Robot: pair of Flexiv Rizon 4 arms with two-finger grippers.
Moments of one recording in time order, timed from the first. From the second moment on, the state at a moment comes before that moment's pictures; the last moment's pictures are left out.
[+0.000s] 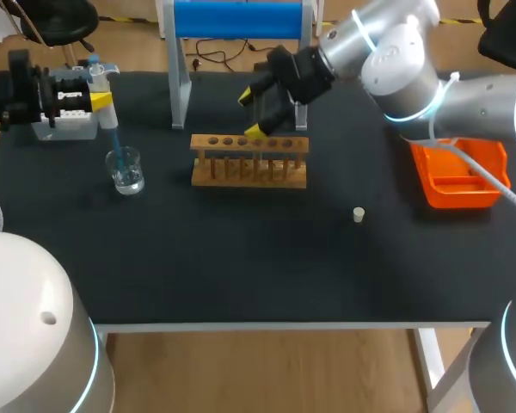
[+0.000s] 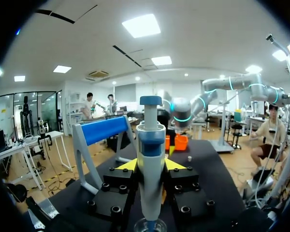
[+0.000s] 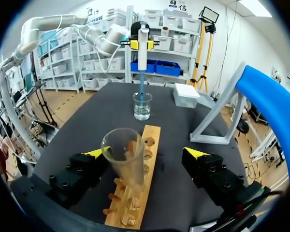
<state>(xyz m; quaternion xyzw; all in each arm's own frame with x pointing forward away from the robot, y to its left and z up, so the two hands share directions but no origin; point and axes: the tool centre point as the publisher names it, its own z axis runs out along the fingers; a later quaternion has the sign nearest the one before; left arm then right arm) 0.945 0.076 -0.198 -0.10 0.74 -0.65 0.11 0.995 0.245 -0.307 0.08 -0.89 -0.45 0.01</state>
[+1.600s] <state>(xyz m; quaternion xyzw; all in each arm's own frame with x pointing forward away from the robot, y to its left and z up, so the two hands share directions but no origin) 0.945 0.076 -0.198 -0.10 0.74 -0.65 0.11 0.996 0.242 -0.302 0.08 -0.90 -0.44 0.00</state>
